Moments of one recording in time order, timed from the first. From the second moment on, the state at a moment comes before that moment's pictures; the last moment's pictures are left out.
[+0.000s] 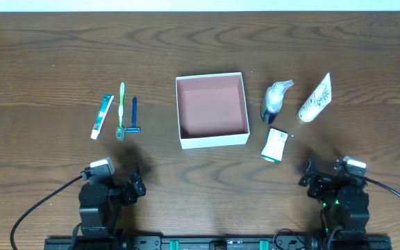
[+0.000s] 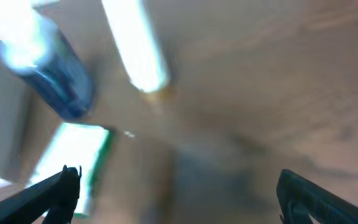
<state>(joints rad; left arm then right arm) 0.00 0.07 0.16 -0.72 0.00 -0.30 0.03 0.02 0.17 -0.62 0.14 0.28</state>
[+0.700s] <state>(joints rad) 0.00 0.07 0.16 -0.72 0.00 -0.30 0.03 0.02 0.17 -0.58 -0.19 0.45</state>
